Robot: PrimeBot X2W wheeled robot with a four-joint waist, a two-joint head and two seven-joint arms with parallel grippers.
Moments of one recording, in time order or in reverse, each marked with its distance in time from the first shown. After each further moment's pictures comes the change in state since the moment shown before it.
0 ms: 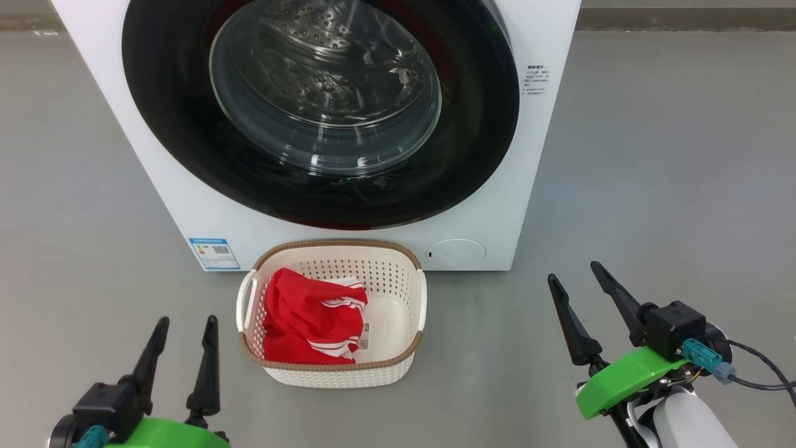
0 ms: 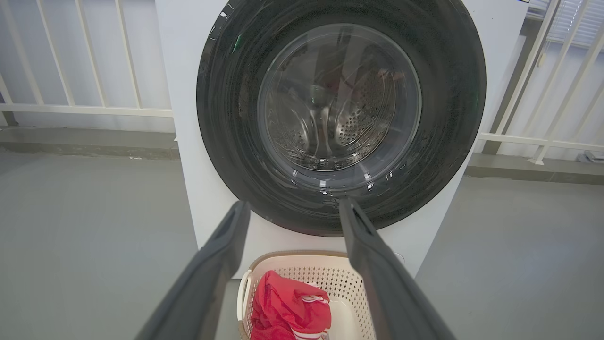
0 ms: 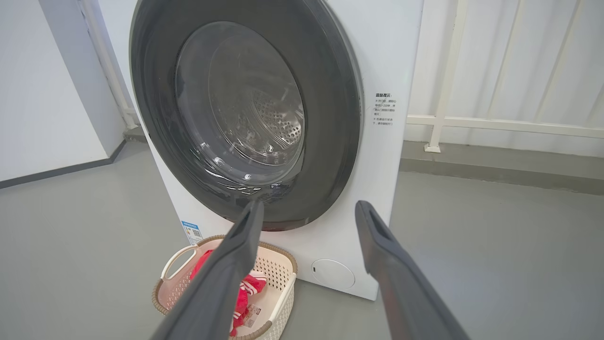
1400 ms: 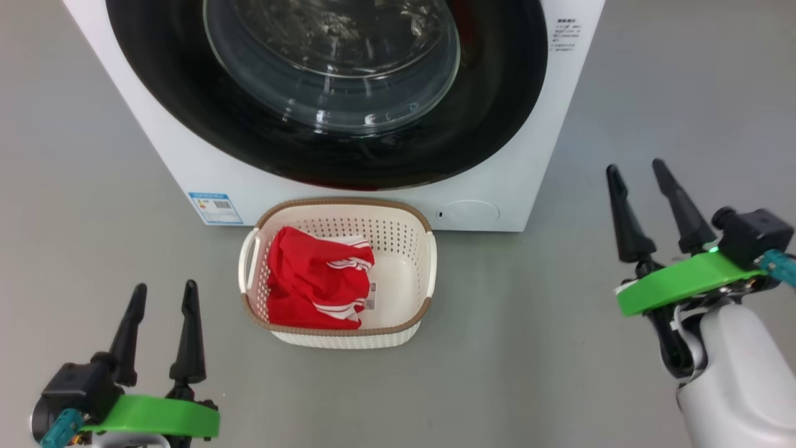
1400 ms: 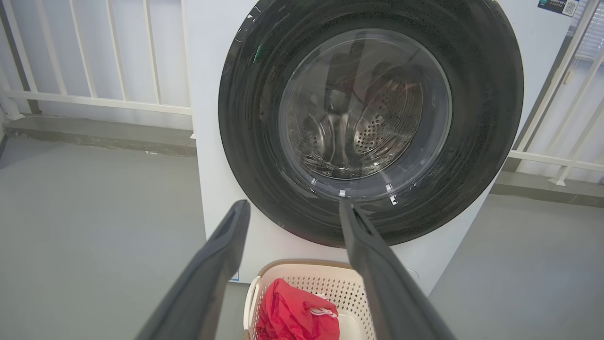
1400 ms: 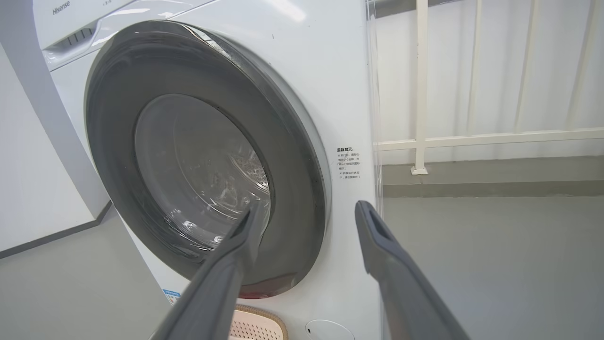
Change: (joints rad) left arm -0.042 -0.029 0.058 -0.065 -0.018 0.000 0.000; right arm -0.205 -0.043 -0.083 0.021 0.142 0.000 0.000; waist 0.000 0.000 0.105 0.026
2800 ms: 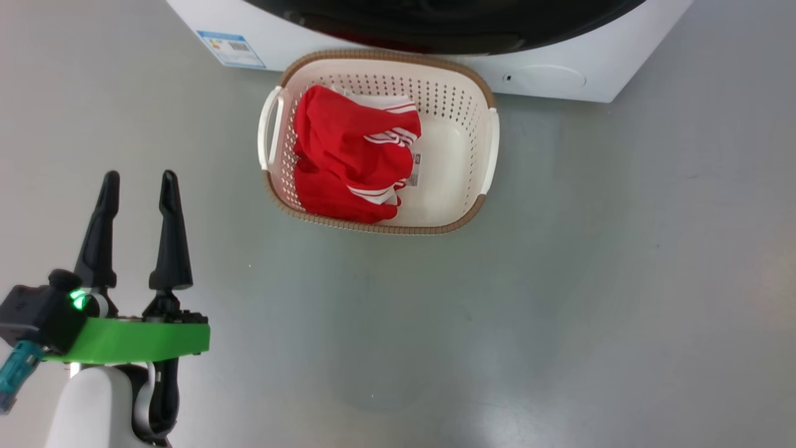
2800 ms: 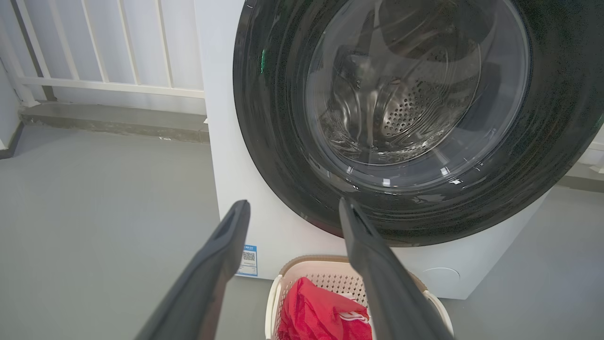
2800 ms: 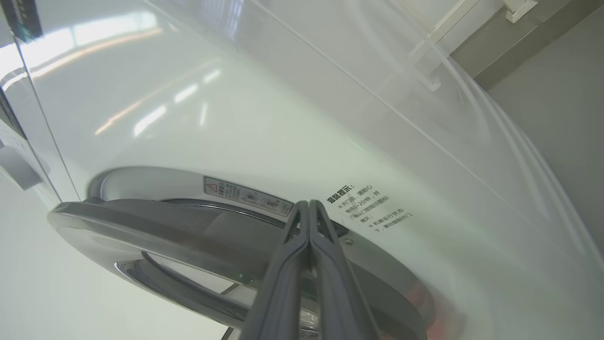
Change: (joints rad) left arm -0.186 0.014 -0.026 -0.115 -0.045 0.000 -0.004; right arm -0.636 -0.294 0.074 0.210 1.046 0.000 0.380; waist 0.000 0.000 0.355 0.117
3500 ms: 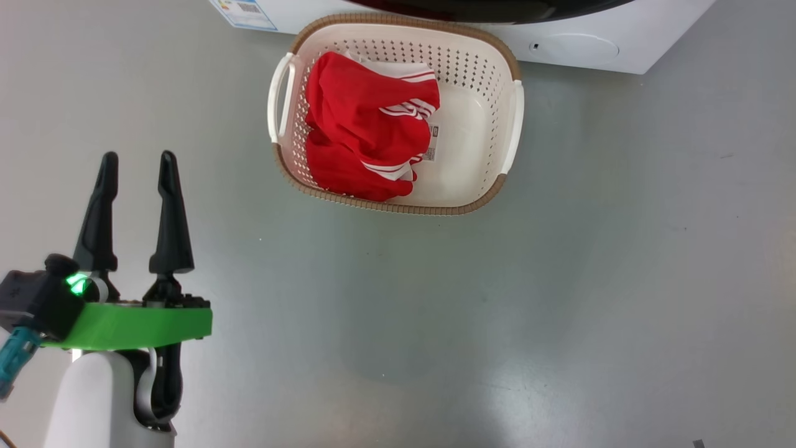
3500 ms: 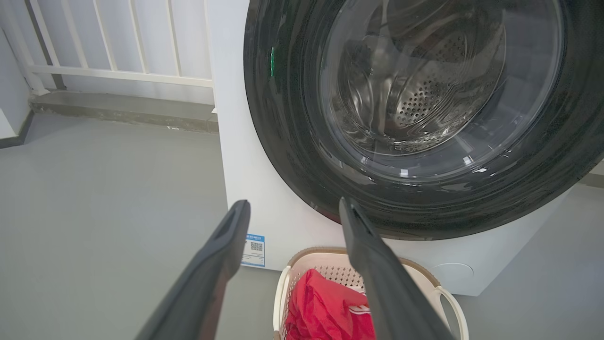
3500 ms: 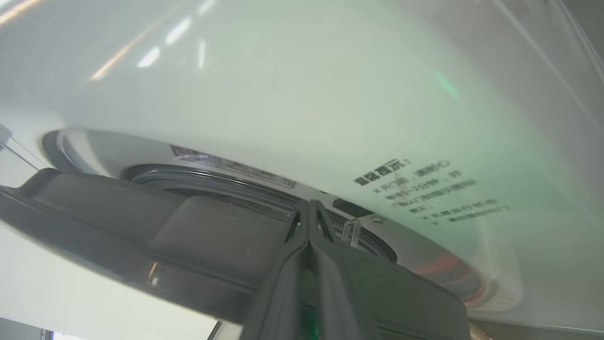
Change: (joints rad) left arm -0.039 -0.015 0.000 0.000 -0.010 0.000 0.000; right arm -0.211 -0.028 0.084 0.114 0.090 0.000 0.249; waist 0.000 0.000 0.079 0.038
